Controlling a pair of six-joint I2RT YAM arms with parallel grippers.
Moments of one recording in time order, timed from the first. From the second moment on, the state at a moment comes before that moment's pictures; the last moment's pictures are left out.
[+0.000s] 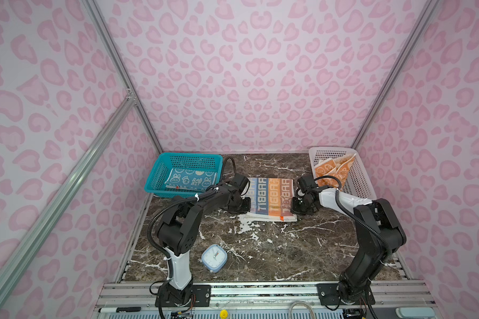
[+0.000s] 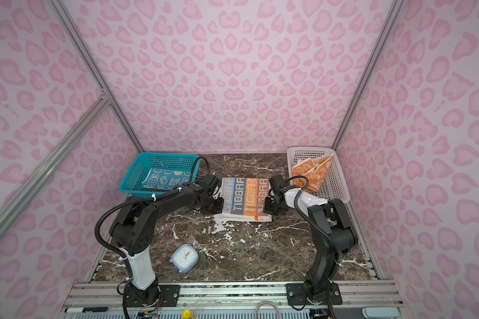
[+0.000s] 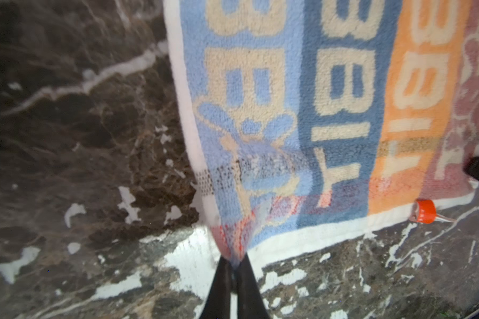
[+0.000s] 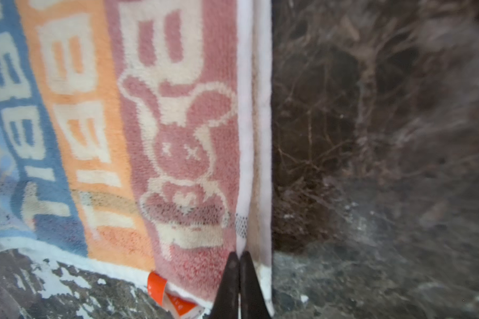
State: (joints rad) left arm -0.55 1.89 1.28 -0.64 0.19 -0.47; right arm 0.32 1.75 1.08 -0.59 -0.18 0.51
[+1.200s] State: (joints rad) left arm -0.58 1.86 1.29 -0.68 0.25 -0.43; right arm 0.31 1.70 1.09 -0.65 -0.15 0.48
